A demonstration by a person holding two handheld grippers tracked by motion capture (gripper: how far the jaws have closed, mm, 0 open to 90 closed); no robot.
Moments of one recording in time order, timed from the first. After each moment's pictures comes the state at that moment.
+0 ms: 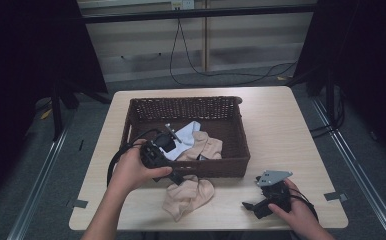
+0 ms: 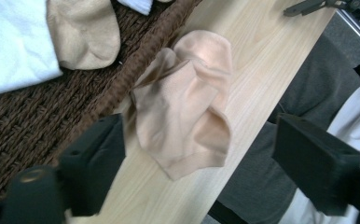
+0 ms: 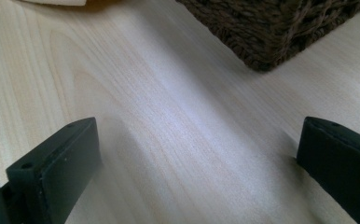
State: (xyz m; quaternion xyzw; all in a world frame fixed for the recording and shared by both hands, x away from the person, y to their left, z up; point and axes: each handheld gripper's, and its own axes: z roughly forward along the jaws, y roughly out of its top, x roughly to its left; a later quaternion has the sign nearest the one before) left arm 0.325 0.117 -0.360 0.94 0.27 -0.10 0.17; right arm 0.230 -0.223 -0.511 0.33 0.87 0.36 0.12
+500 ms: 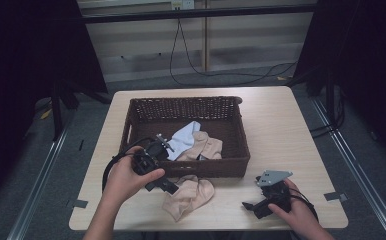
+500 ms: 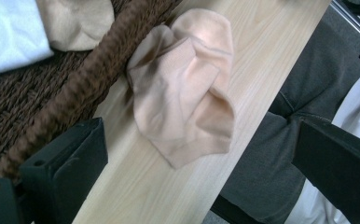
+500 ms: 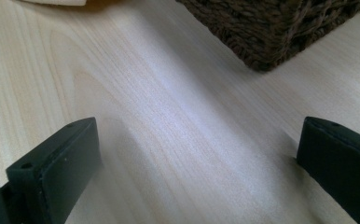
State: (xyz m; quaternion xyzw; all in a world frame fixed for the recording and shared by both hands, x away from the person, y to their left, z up) left arm 0.312 0.137 -0.373 0.94 0.26 -0.09 0.19; right arm 0.230 -0.223 -0.511 0.33 0.87 0.36 0.12
